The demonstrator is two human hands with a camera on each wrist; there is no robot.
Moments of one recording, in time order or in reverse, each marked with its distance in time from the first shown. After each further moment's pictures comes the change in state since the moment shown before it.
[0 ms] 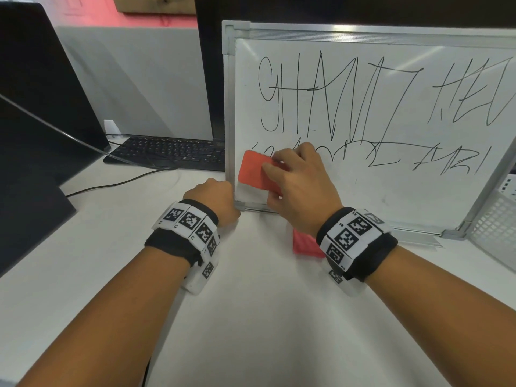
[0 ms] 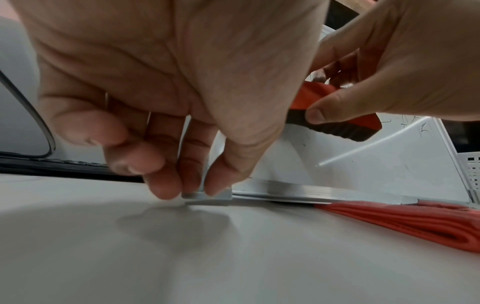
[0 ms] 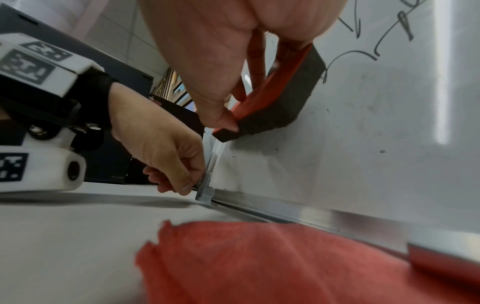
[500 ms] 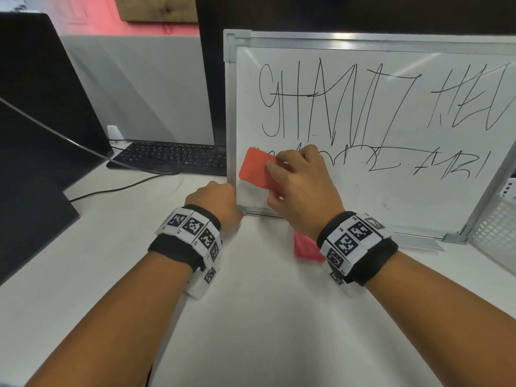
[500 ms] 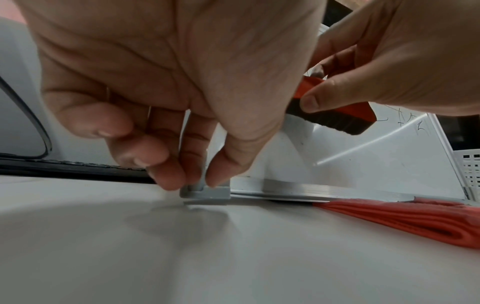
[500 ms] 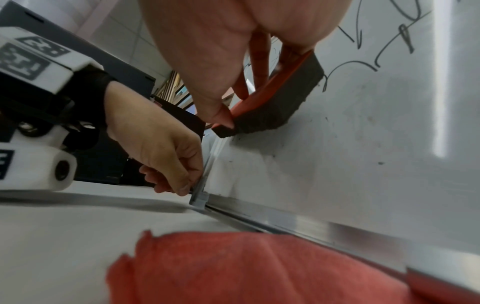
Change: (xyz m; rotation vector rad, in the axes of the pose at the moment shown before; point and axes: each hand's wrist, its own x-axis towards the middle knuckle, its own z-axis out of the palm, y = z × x) left_hand -0.001 0.000 0.000 -0.033 0.049 -0.005; right_hand 0.002 0.000 -0.002 0.019 0.038 0.037
